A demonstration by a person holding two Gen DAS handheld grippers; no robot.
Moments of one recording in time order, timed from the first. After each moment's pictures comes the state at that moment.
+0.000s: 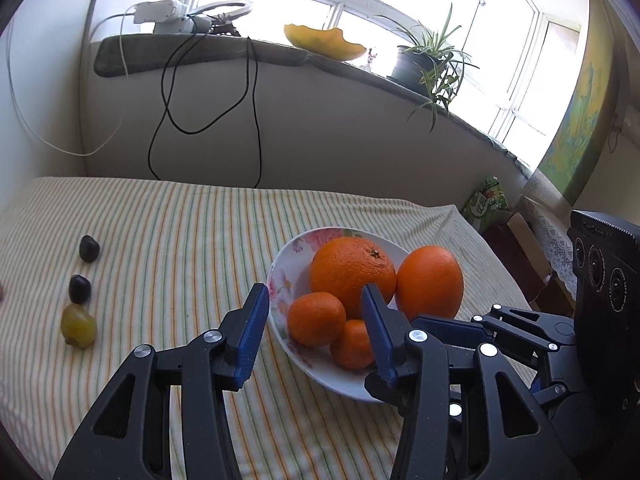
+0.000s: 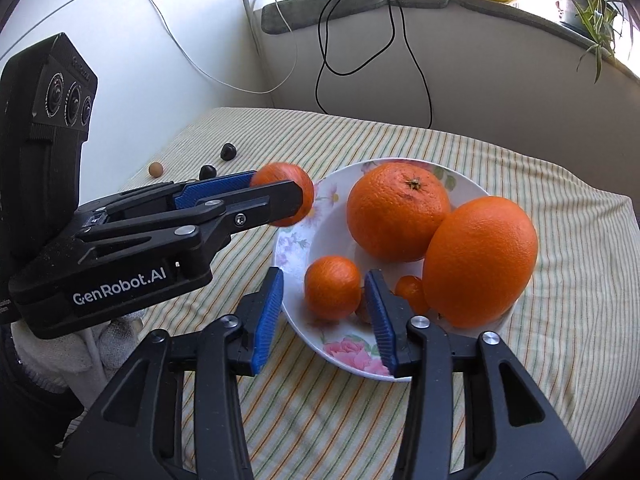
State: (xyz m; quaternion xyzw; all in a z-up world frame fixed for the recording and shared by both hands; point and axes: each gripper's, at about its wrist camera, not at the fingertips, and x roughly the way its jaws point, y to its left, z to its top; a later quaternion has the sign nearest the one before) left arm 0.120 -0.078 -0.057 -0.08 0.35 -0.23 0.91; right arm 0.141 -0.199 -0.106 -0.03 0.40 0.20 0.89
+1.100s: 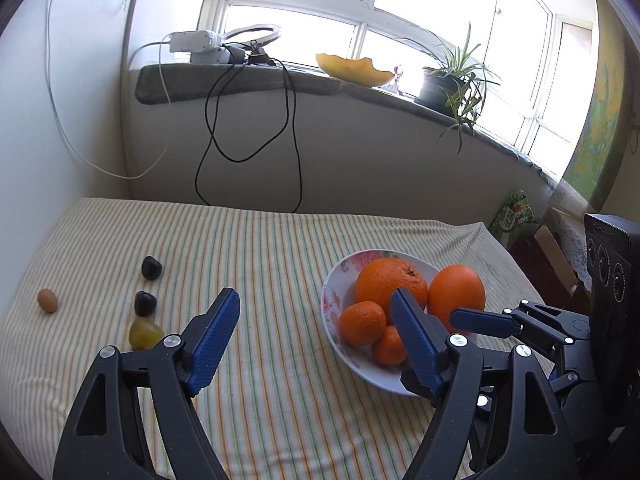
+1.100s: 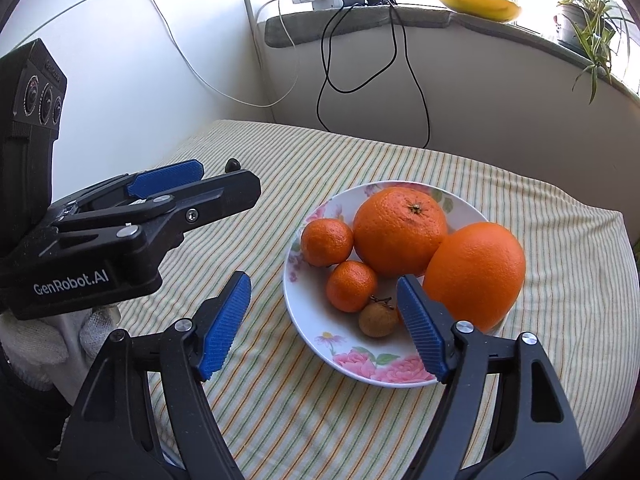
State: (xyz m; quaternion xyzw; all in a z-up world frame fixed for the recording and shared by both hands) left arm 0.106 -0.054 -0.037 -0.06 0.32 -0.16 0.93; right arm 0.139 -0.190 -0.088 -0.04 0.38 0.19 0.90
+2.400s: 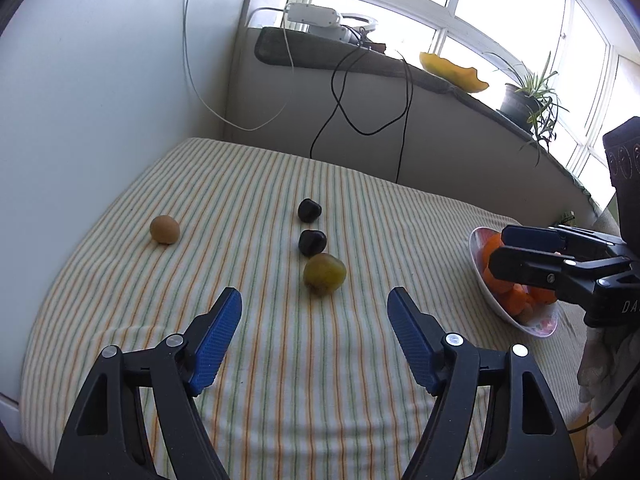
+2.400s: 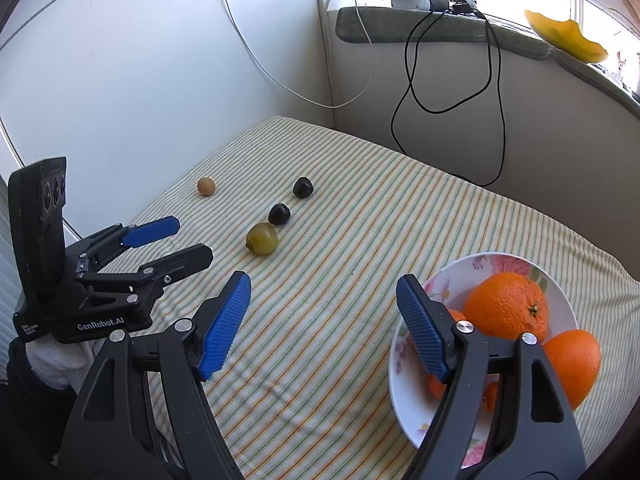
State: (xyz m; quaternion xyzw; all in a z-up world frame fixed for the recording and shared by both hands) left arm 0.082 0.077 -0.081 -0.11 0.36 -0.07 0.93; right arm 0.182 -0.098 -0.074 -0.08 0.40 0.27 0.87
